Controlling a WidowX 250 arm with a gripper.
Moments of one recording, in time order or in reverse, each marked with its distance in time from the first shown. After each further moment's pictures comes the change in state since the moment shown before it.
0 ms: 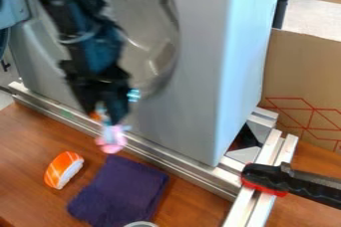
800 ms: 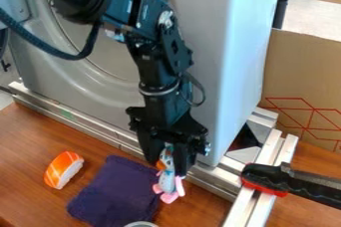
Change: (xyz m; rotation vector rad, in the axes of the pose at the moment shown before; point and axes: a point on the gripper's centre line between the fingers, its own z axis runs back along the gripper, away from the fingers) arm -0.006 -0.063 -0.052 0.007 0.111 -0.008
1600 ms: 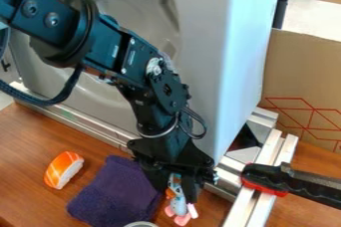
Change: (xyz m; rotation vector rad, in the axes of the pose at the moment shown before) arm -0.011 -0.017 -0.019 -0.053 -0.152 0.090
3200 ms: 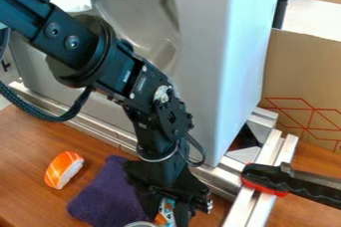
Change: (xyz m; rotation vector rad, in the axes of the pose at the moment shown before) arm -0.026 0.004 -0.019 0.064 0.116 -0.007
